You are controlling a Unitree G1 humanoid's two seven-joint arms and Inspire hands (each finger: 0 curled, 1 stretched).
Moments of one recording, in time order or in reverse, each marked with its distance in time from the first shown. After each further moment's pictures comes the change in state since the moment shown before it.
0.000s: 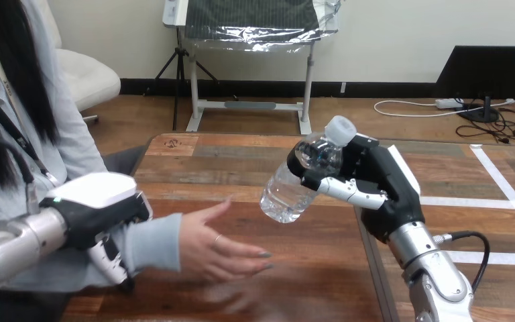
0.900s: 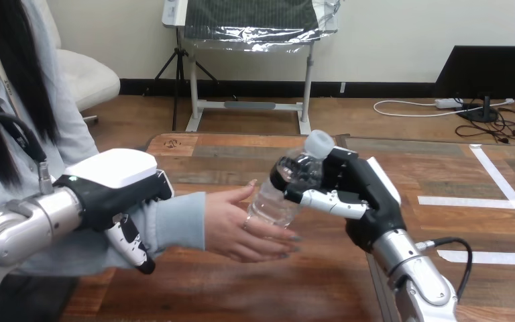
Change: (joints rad) left arm -0.009 -0.002 0.013 -0.159 -0.059 0.047 -0.061; right arm -0.026 0.031 0.014 0.098 -0.049 -0.018 -0.012
